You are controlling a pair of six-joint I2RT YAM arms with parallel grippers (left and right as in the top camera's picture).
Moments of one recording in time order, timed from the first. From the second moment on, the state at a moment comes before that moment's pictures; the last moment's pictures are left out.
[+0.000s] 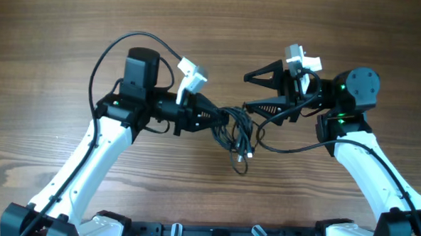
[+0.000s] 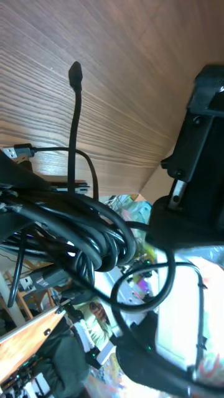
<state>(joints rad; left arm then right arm) -0.30 1.38 0.96 -0.33 1.40 0.06 0.14 1.41 0.76 0.87 -1.42 0.54</state>
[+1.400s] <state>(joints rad) -0.33 1.38 0.96 -0.32 0.80 -0.27 -0.05 1.37 0.76 0.14 -1.26 0.45</state>
